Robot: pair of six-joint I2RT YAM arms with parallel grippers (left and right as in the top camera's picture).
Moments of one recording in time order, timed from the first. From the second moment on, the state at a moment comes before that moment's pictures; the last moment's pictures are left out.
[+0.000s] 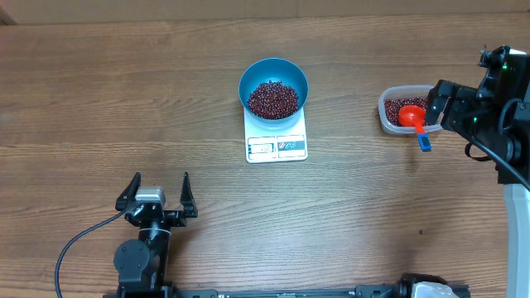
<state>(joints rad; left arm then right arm) 0.03 0.01 0.01 -0.08 0.04 -0.03 -0.11 1.26 1.54 -1.13 0.06 0.15</state>
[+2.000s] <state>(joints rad) 0.03 0.01 0.01 -0.08 0.04 -0.03 -0.11 0.53 0.18 0.32 -0.13 0.33</state>
